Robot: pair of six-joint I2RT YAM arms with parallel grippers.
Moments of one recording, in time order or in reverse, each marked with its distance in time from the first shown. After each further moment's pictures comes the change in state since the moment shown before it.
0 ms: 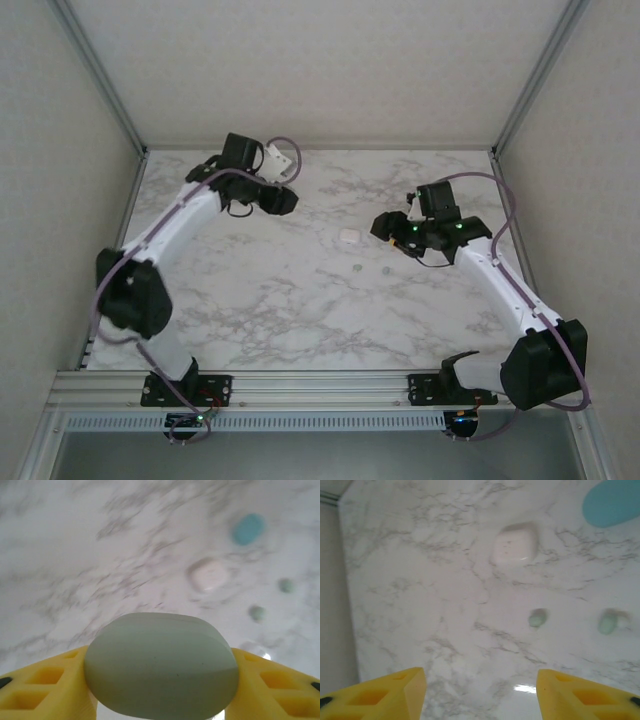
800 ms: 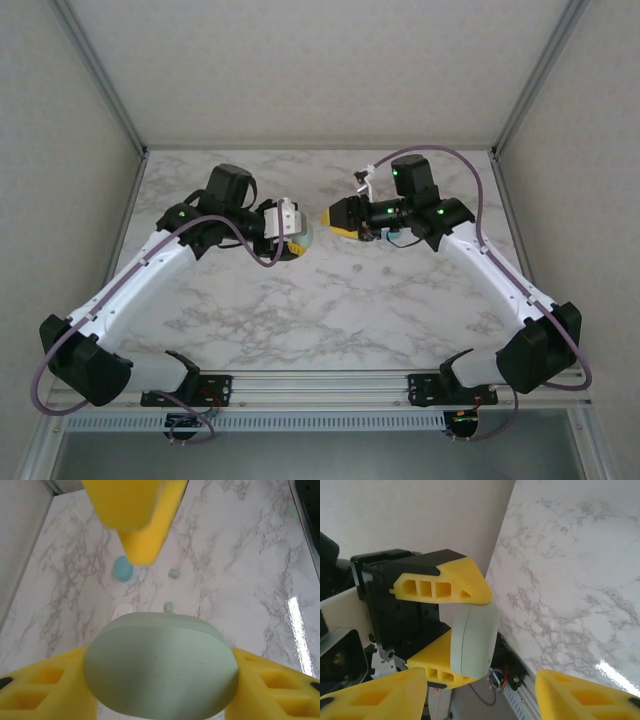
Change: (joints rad) left arm -0.155 -0.319 -0.184 -0.062 0.236 0.607; right arm 0.191 0.109 0.220 0.129 -0.510 -0.011
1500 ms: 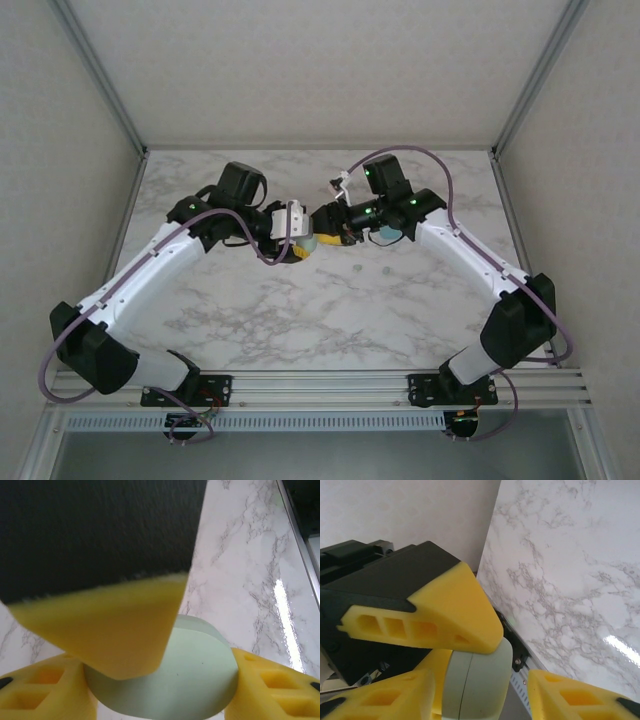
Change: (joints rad) left arm -0.025 0.063 0.051 -0.075 -0.005 0.050; right arm 0.071 0.152 0.082 -0.072 -0.037 -0.034
